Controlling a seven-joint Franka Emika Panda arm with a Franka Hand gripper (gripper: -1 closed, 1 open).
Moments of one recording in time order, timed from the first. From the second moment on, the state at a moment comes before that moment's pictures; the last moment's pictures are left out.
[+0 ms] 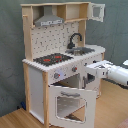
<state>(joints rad) -0.26 -1.47 1.28 -2.64 -0.47 2.88 -0.61</state>
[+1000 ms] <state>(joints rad) -0.40 -1.47 1.33 -2.77 -0.47 3.09 -0.57</state>
